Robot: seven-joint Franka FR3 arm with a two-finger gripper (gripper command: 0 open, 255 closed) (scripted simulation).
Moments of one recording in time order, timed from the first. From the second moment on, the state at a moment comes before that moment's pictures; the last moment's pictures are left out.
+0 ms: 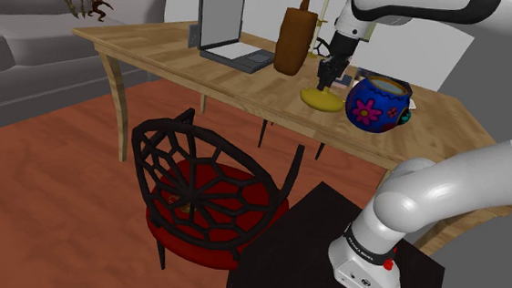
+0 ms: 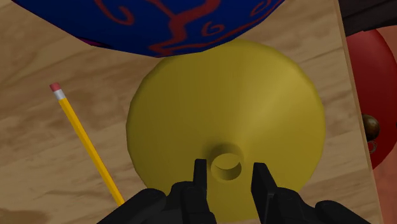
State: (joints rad) arm -0.03 -0.60 -0.27 -2.25 -0.14 1.73 -0.15
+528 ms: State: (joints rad) arm -0.03 -0.60 -0.27 -2.19 -0.14 1.68 -0.15
